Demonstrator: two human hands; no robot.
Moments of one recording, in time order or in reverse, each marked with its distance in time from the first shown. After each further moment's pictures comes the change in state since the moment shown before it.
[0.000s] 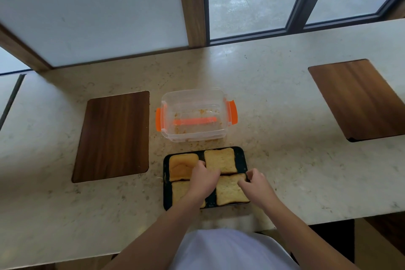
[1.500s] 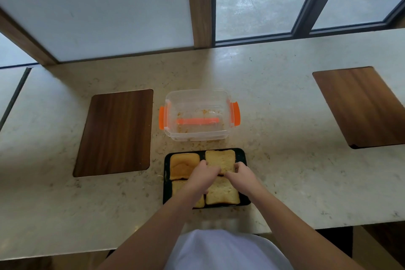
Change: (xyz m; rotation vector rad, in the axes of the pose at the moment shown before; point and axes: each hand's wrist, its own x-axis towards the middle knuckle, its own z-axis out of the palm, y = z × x) left_hand 0.003 0.013 -0.009 -0.062 -0.130 -0.141; right_hand 0.020 -0.043 0.014 0.071 -0.097 0.018
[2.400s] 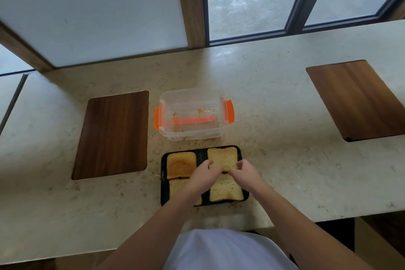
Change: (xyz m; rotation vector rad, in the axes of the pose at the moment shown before) left_hand -0.006 -0.005 0.013 0.122 -0.042 0.127; right_hand 0.006 0.022 -0.013 0.023 0.034 0.001
